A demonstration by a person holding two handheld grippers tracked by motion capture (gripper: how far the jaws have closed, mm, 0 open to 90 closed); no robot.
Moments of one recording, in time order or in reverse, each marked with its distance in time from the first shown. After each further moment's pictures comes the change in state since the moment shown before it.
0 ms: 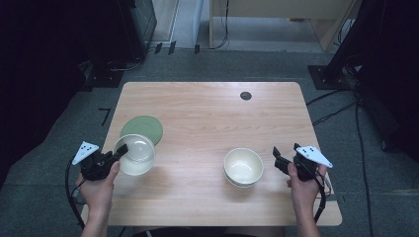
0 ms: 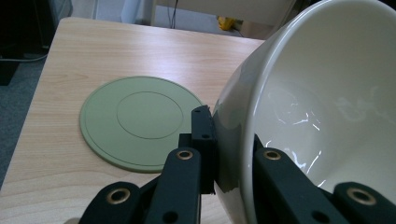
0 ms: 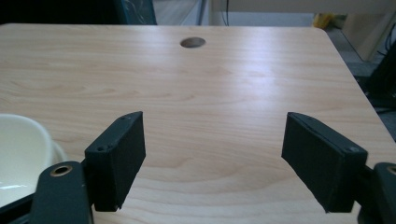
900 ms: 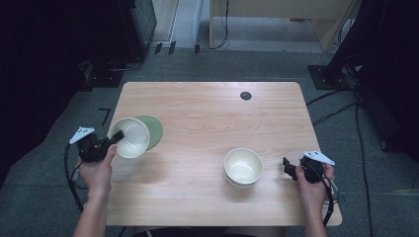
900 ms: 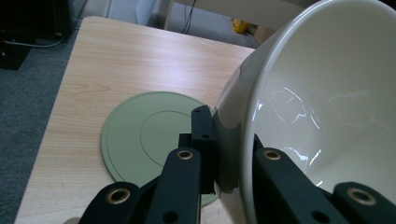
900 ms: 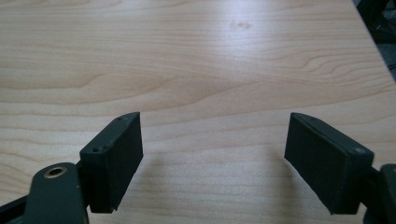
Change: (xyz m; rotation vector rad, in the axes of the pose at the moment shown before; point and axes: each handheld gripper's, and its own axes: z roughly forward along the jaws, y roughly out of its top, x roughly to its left) left arm 0.029 0.029 0.031 0.014 0.046 -0.088; right arm -0.047 -0.039 0.024 0.240 -0.087 0.028
